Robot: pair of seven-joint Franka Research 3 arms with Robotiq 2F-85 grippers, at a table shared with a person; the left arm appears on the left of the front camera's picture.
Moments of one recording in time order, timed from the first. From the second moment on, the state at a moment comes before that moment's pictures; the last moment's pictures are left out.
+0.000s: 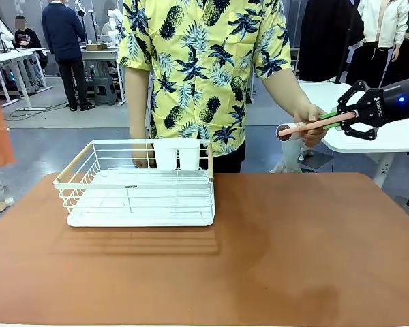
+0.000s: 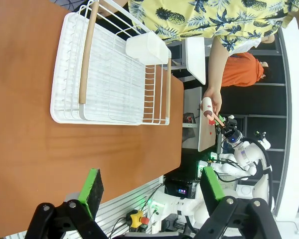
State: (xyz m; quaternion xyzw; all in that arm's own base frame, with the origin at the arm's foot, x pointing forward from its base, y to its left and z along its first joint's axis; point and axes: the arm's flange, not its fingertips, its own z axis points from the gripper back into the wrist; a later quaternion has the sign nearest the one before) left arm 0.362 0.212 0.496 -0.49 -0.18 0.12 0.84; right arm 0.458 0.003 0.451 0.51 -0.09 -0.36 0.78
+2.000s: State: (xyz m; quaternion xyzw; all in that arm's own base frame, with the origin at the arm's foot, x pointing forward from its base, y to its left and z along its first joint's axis) left arm 0.362 0.212 0.496 -0.49 -0.18 0.12 0.84; right arm 0.458 0.002 0.450 0.51 -0.09 -0.36 0.78
